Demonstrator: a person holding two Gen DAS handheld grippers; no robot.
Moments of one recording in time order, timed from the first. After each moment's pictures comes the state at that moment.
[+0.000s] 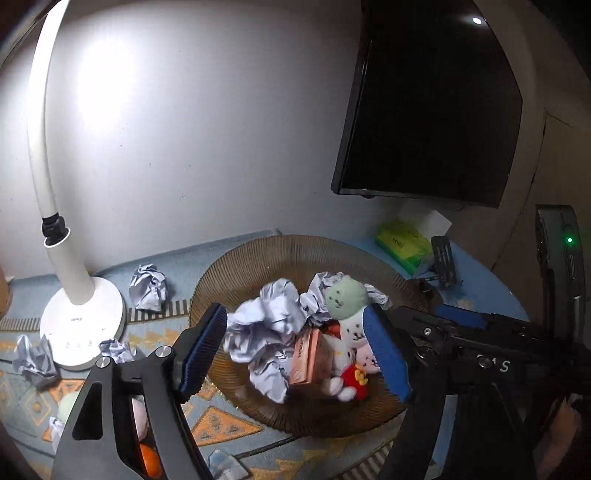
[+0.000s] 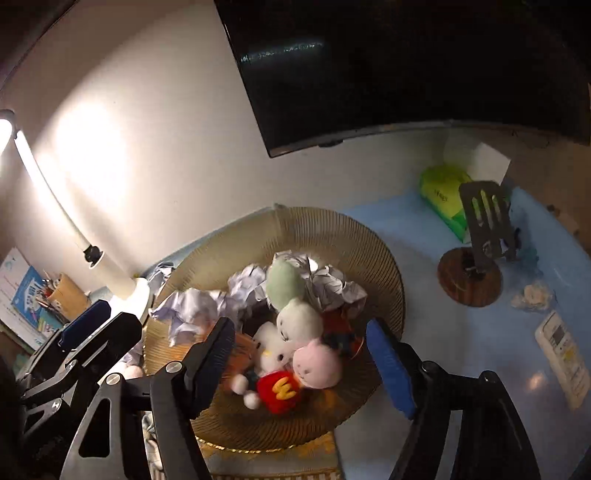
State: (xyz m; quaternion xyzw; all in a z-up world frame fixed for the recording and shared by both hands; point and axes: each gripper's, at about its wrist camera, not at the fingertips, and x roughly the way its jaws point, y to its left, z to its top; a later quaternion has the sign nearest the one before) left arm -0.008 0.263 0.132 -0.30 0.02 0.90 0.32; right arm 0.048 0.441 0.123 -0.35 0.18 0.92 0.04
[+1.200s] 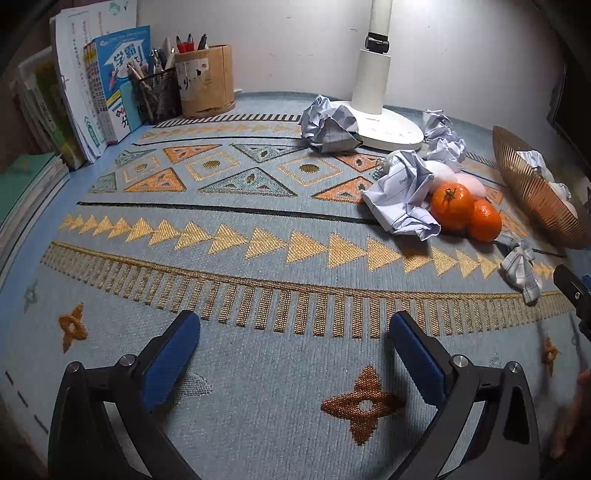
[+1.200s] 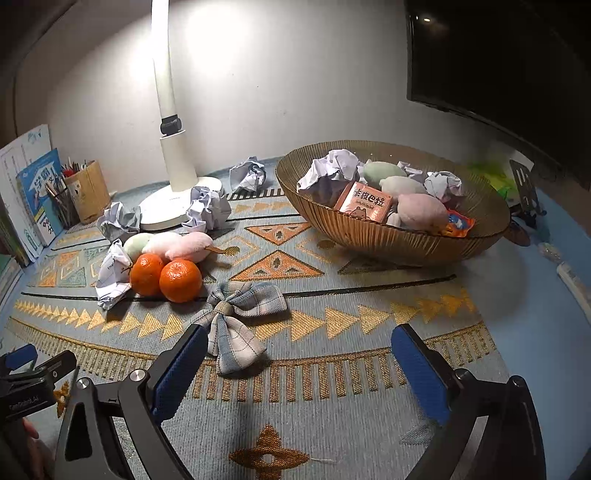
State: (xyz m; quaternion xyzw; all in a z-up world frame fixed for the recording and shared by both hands) left arm 0.048 -0.011 0.010 -0.44 0.00 0.90 0.03; right arm 0.096 0.244 0.035 -0.35 0.03 0.93 0.08
